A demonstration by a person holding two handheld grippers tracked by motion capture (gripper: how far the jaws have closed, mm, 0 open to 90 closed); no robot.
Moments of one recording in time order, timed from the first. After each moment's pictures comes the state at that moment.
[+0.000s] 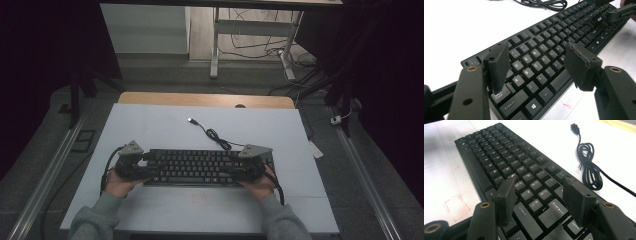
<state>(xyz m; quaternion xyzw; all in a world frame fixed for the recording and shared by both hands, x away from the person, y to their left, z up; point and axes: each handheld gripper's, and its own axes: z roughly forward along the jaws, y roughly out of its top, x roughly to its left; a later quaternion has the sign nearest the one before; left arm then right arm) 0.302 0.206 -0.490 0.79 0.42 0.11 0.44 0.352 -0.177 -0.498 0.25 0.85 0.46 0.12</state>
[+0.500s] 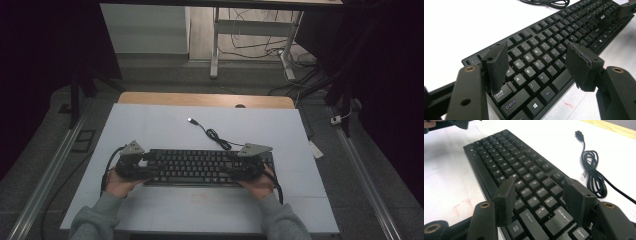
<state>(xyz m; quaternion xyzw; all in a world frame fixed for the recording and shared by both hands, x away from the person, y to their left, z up) 0.303 0.204 -0.492 0.79 0.42 0.11 0.43 0.349 -0.172 -0.489 0.24 0.84 0.47 0.11</state>
